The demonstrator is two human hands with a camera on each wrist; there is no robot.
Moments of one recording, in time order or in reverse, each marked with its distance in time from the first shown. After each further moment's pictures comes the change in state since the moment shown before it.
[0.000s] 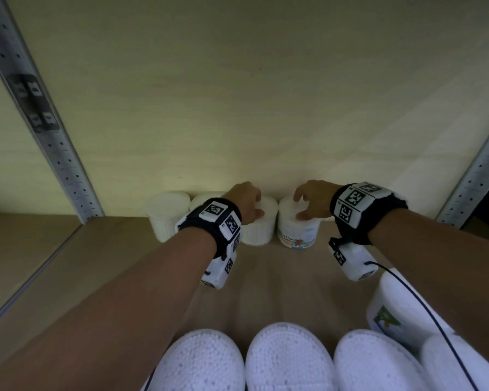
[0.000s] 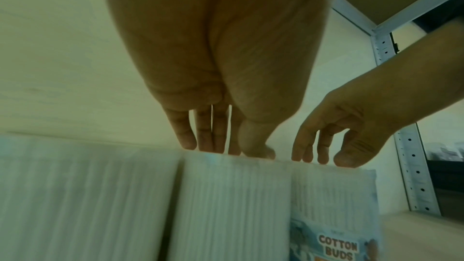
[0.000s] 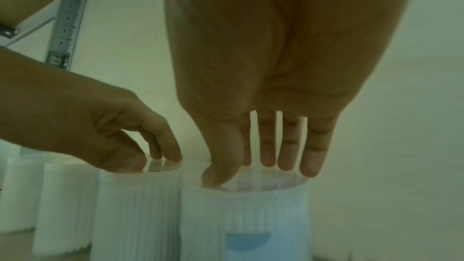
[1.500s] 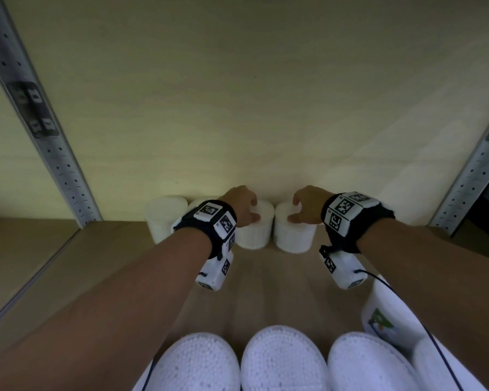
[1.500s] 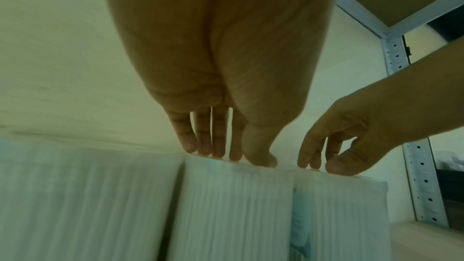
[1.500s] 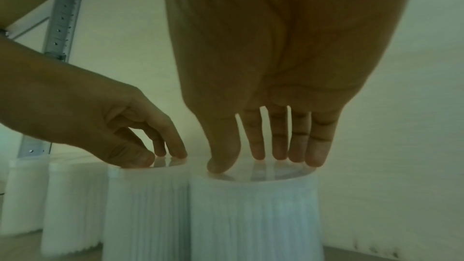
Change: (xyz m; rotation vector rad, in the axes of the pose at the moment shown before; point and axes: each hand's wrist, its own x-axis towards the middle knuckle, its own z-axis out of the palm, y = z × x) left_hand 0.000 -0.001 -0.004 -0.014 -0.003 -0.014; right_hand -0.001 -0.002 0.007 0.015 0.045 0.052
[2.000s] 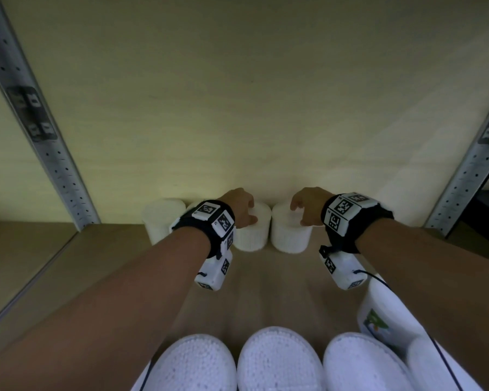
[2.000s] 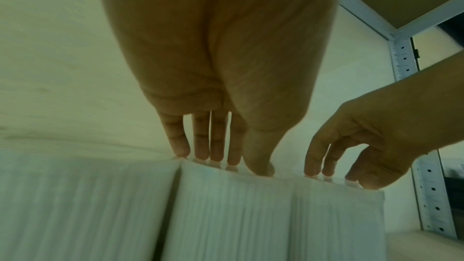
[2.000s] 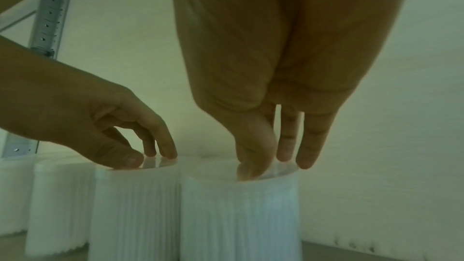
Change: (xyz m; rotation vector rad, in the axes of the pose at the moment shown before) left_hand 0.002 0.001 -0.003 0.016 -0.039 -0.015; right_hand -0.004 0.009 -0.006 0.035 0.002 -0.039
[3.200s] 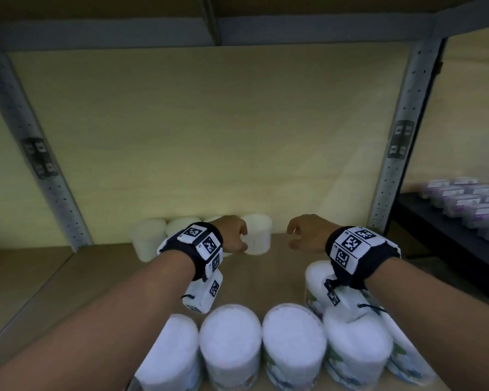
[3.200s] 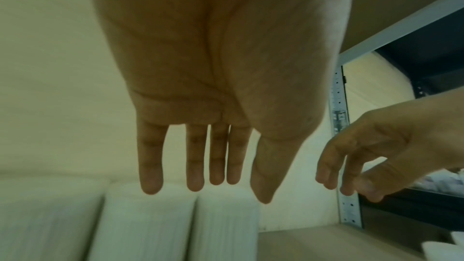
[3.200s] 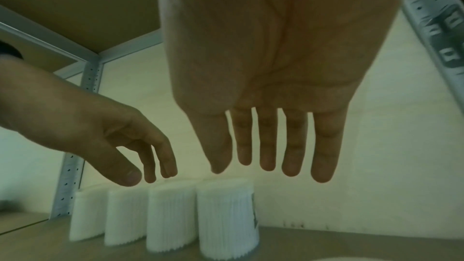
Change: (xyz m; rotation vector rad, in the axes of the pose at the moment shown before) left_hand -0.083 0.081 -0.018 0.061 -0.129 0.091; right_hand -0.126 0.048 -0.005 0.125 -0.005 0.008
